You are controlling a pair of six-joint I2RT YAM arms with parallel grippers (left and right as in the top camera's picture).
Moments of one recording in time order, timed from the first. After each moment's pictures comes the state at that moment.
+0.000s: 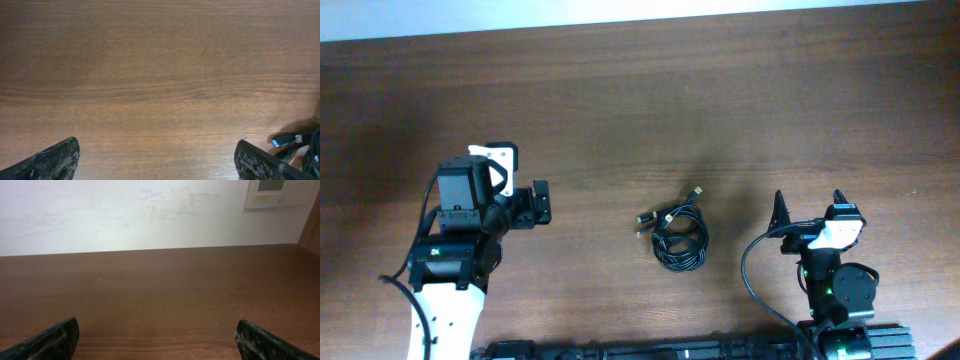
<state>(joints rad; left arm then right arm) -0.02 1.03 0.90 -0.75 0.03 0.00 0.02 0.01 0.01 -0.07 0.06 0.05</state>
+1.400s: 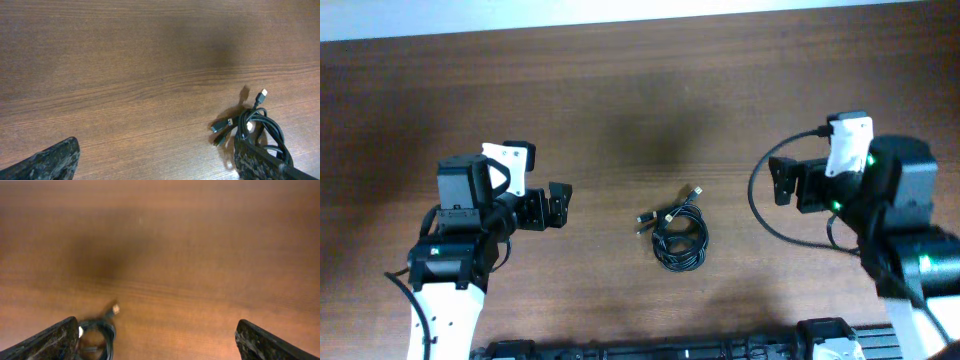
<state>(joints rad) -0.02 1.04 0.90 -0.74 0.30 0.00 0.02 0.92 1.07 -0.87 -0.15 0.02</state>
